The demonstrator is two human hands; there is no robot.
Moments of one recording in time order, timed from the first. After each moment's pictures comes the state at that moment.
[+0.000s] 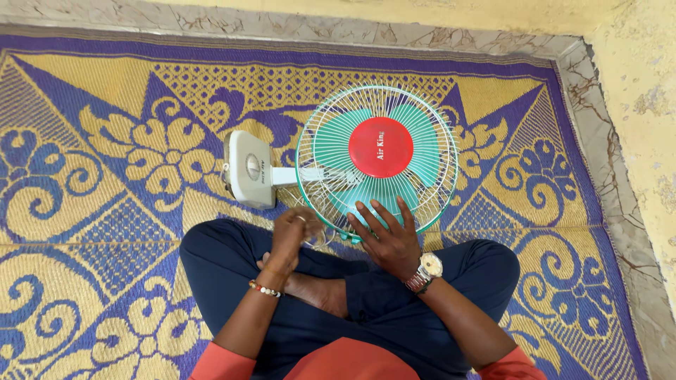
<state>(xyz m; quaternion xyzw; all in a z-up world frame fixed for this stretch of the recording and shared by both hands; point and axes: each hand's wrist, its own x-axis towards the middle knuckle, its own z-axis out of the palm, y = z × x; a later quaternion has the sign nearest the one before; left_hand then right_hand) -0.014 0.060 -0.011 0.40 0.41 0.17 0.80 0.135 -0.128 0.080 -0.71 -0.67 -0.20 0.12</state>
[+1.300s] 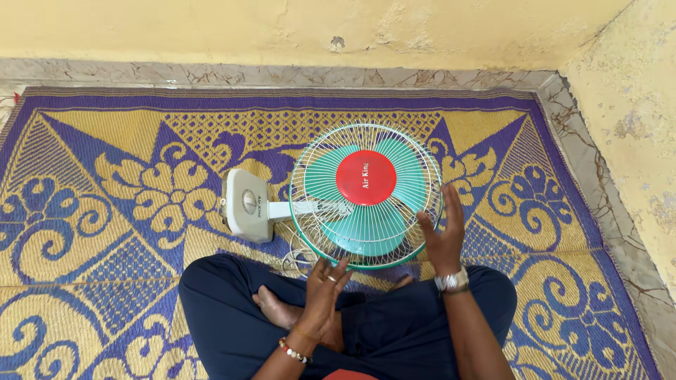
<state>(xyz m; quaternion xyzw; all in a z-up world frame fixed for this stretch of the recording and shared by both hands) -0.001 -0.036 -0.014 0.30 0.37 0.20 0.85 0.239 -0.157 0.067 -0.84 -0.30 -0.03 0.45</state>
